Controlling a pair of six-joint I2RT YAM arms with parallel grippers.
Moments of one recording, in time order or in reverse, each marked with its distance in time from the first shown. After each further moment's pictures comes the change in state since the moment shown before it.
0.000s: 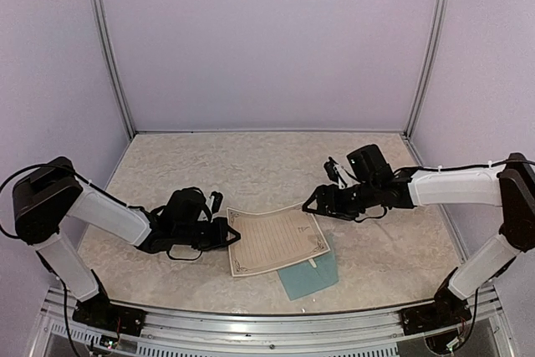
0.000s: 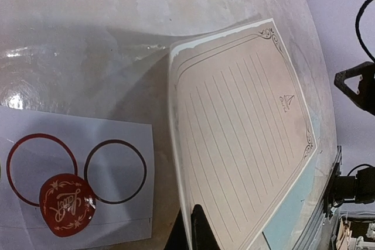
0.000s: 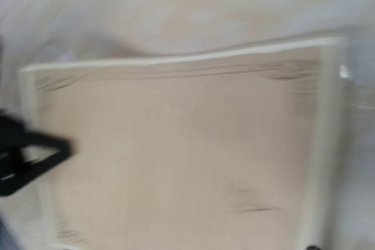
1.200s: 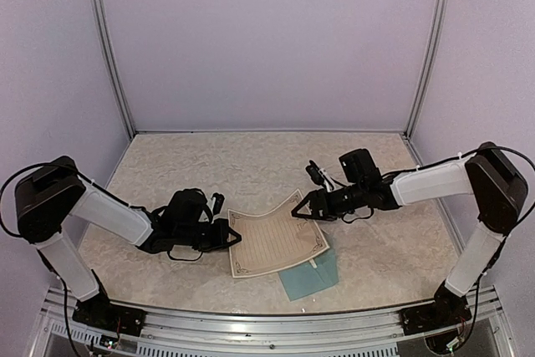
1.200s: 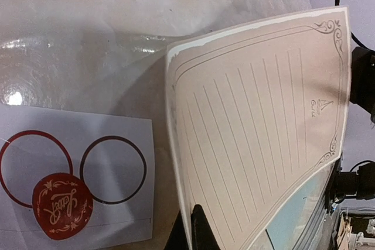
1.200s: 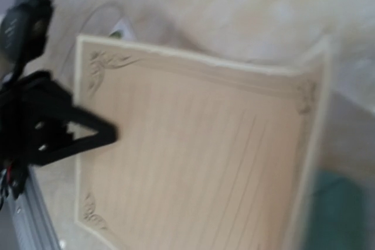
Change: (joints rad) left arm 0.000 0.016 0.004 0.003 0.021 0.007; right arm -0.058 0.182 0.009 0.216 -0.288 -0.140
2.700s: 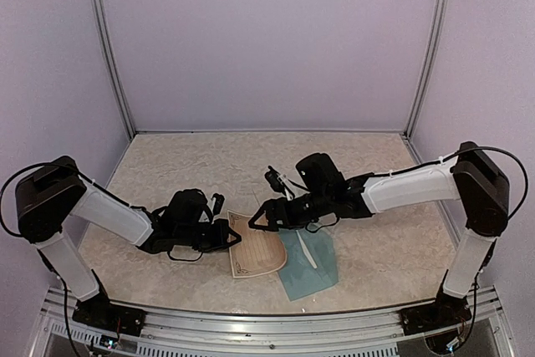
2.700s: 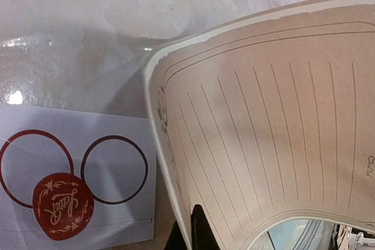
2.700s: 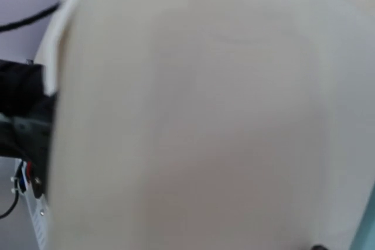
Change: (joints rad) left arm 0.000 0.006 0.000 0.000 0.000 -0.001; right arm 0.274 0.108 0.188 -0.014 0.153 0.120
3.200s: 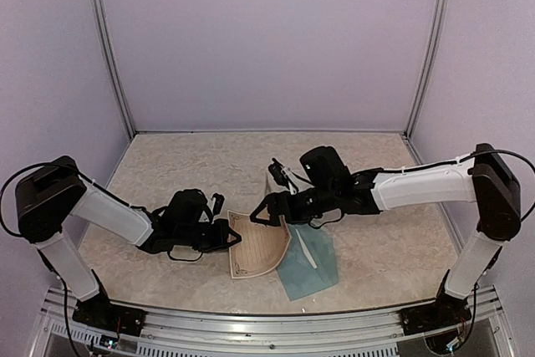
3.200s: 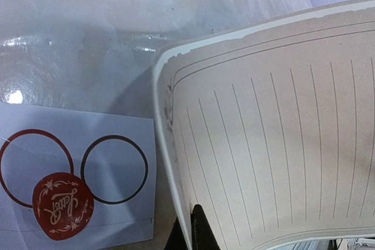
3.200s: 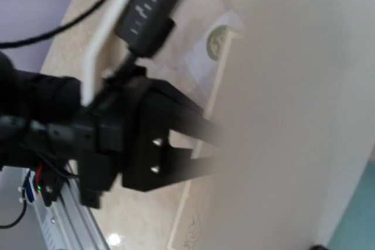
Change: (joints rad) left arm 0.000 0.000 0.000 0.000 0.000 -0.004; right arm 0.014 -0.080 0.007 -0.066 0.054 0.021
